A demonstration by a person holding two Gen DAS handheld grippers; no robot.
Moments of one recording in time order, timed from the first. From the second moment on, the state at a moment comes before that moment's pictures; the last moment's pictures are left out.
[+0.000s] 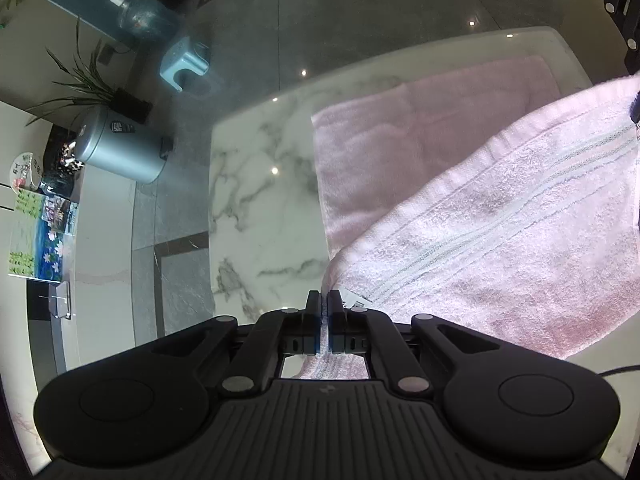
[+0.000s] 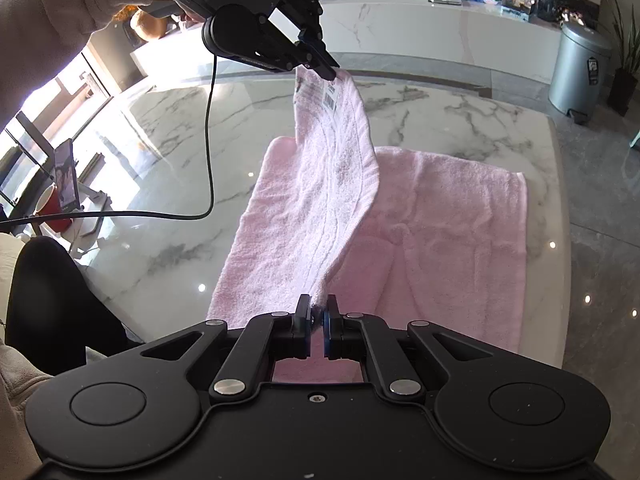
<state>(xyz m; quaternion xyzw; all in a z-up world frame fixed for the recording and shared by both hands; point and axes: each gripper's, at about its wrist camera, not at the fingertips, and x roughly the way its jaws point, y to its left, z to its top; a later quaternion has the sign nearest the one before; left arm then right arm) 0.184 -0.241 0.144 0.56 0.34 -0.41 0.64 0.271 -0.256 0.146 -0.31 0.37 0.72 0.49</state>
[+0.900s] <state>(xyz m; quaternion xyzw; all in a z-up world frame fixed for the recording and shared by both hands) 0.224 -0.413 0.037 0.62 0.31 -0.46 0.55 0.391 -0.298 0.053 -0.22 0.49 0.65 0.54</state>
